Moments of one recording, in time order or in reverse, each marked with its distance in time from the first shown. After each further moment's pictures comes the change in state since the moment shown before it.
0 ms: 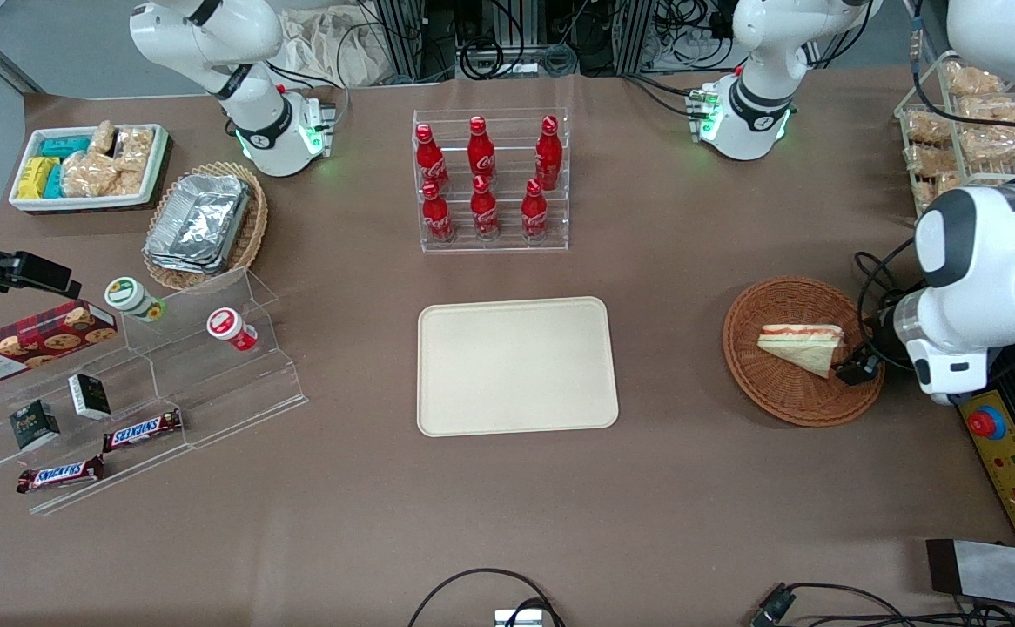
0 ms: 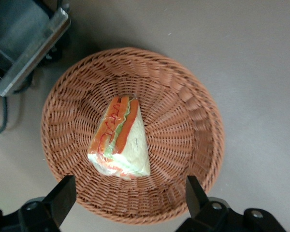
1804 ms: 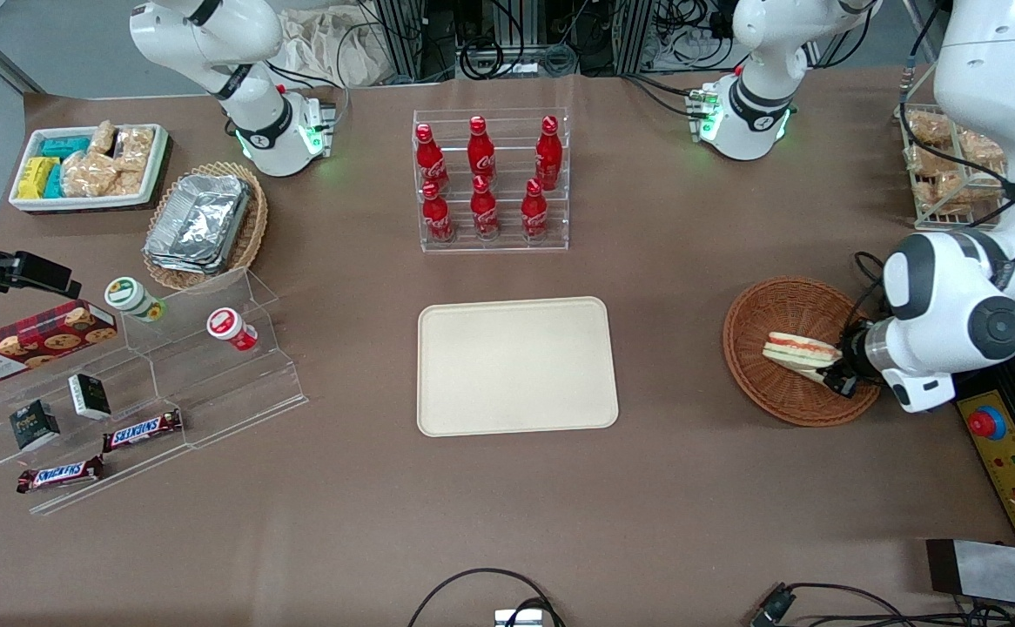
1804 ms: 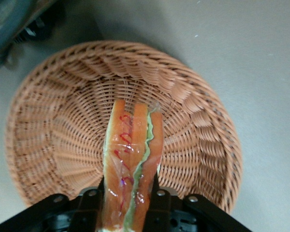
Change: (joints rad) arm -0.003 0.118 0.026 0.040 0.000 0.043 -0.119
